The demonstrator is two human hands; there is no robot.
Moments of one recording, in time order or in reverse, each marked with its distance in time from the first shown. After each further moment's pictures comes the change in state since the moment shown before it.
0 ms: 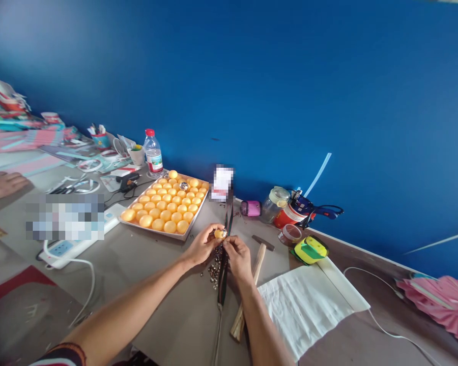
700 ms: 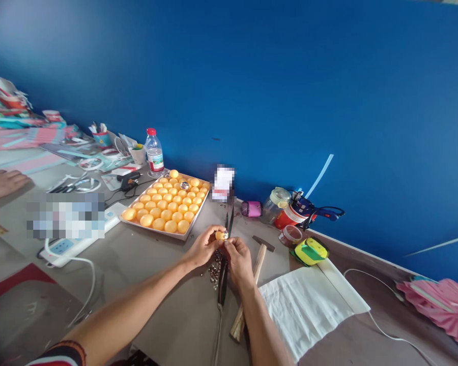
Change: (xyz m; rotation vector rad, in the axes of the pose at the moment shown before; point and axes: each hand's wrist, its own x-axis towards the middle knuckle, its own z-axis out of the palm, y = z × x) left_hand -0.003 0.005 0.002 0.110 0.036 0.049; right_hand -0.004 -0.007 0.011 0.212 0.004 0.118
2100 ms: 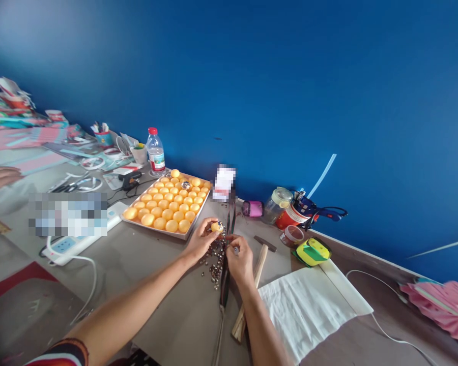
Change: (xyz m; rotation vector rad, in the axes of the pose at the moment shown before) left_hand 0.009 -0.004 -0.003 -0.250 0.206 -0.192; right_hand 0.002 0.002 -0.012 -0.690 0.071 -0.364
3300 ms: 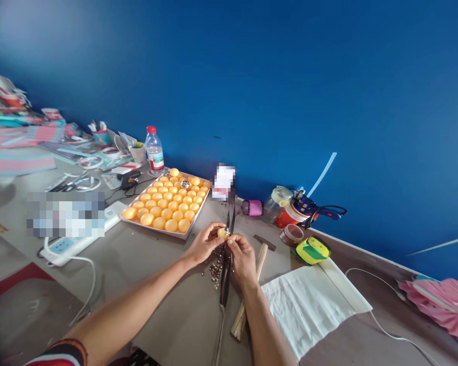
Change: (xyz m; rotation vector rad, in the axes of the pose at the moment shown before) left_hand -0.006 0.002 0.004 -0.031 -0.235 0.016; right_hand 0.003 0.008 0.003 0.695 -0.048 0.262
